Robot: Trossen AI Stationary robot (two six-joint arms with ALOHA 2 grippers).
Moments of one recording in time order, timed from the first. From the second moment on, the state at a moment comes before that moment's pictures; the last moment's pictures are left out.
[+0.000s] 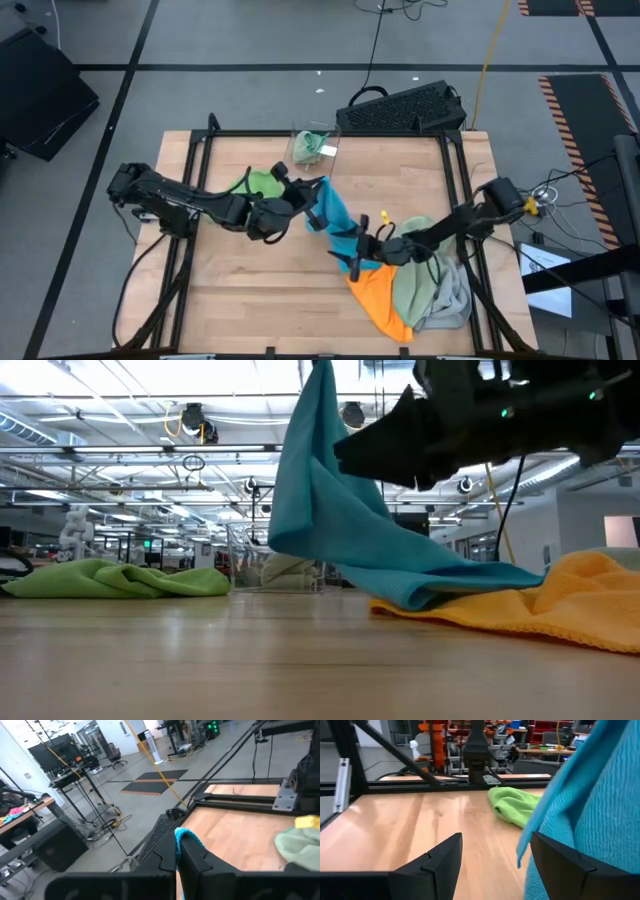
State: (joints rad) left arm -0.25 1.56 1.30 -0.01 -0.97 0.10; right arm 0.38 1.80 0.60 1.05 0.57 0.07
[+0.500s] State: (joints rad) left arm -0.27 1.56 1.30 0.03 -0.96 0.13; right arm 0.28 1.86 0.66 1.04 0.50 0.08
